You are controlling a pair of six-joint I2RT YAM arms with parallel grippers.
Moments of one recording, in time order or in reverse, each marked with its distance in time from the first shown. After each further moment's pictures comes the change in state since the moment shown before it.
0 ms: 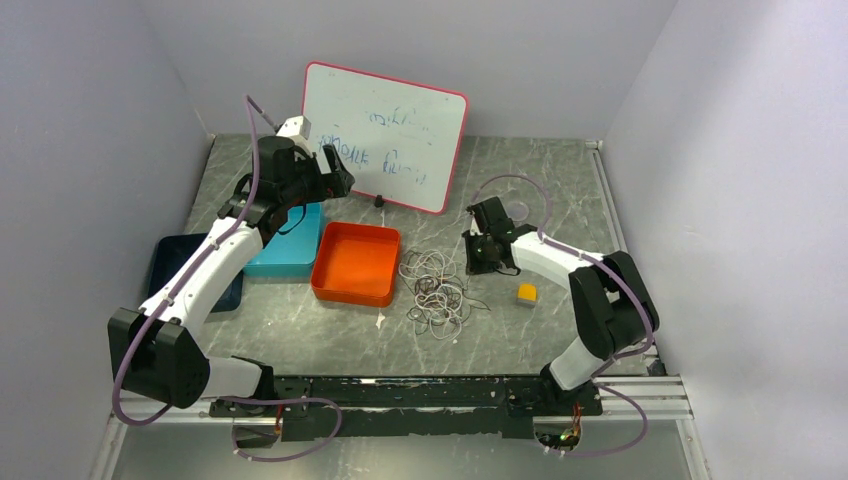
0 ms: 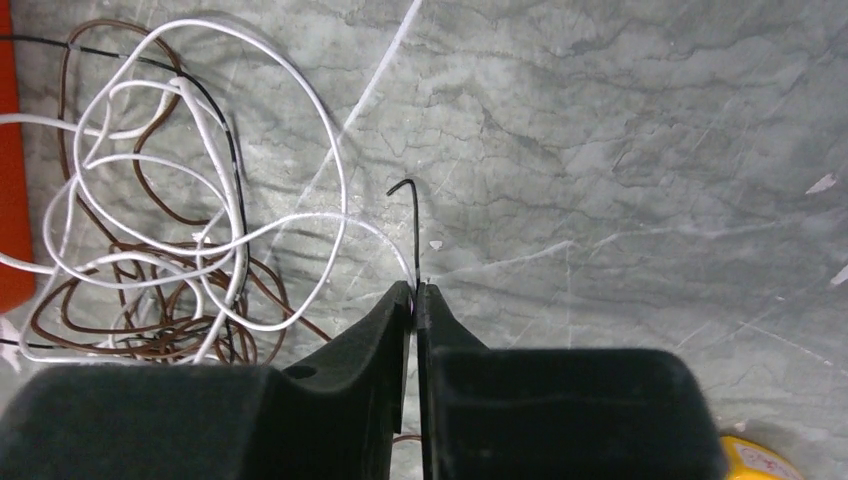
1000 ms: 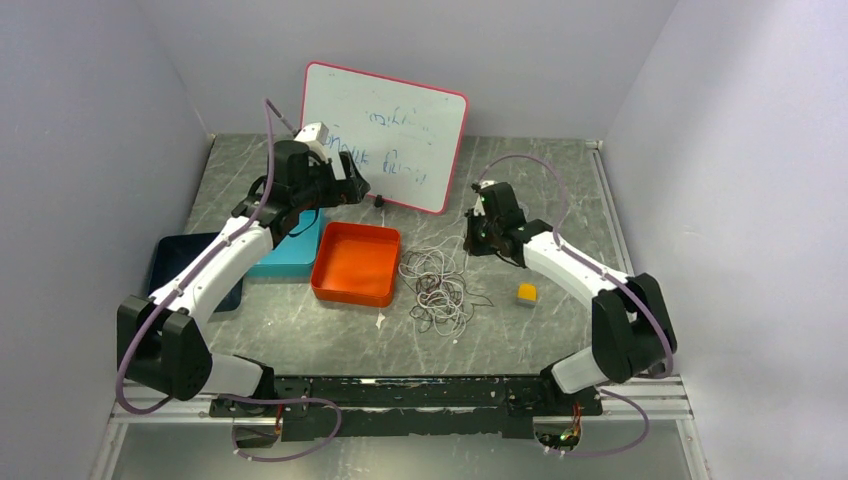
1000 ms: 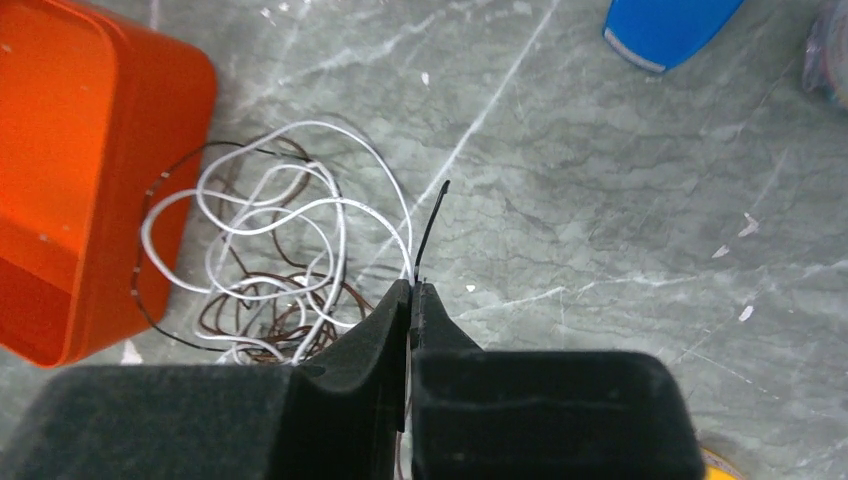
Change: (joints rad) left arm -0.052 0.040 -0.020 0.052 0.051 -0.017; right arm 0.000 -0.158 0.052 0.045 0.014 0.001
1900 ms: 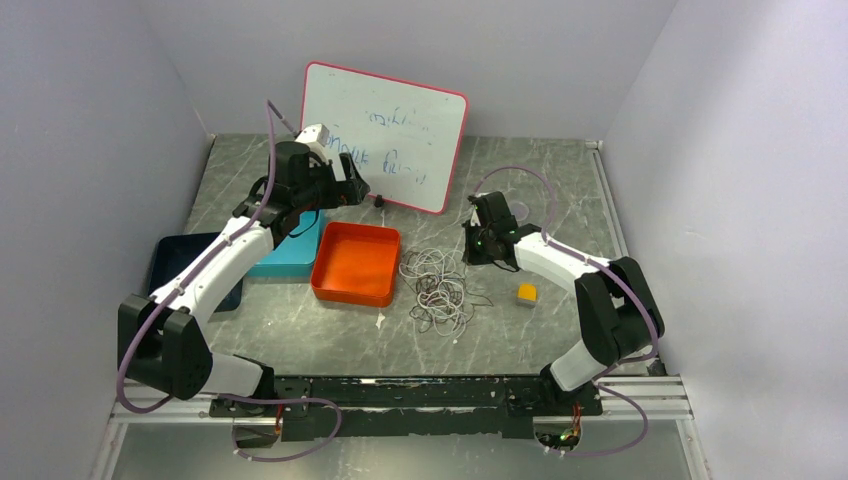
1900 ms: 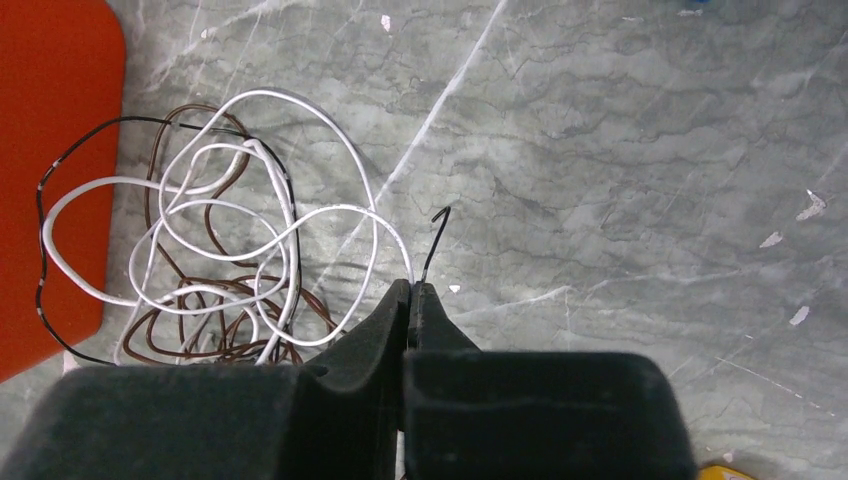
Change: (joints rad) left arm -0.001 0.002 -0.010 0.000 -0.001 0.000; right arm 0.000 0.119 -0.050 0.042 0.002 0.016
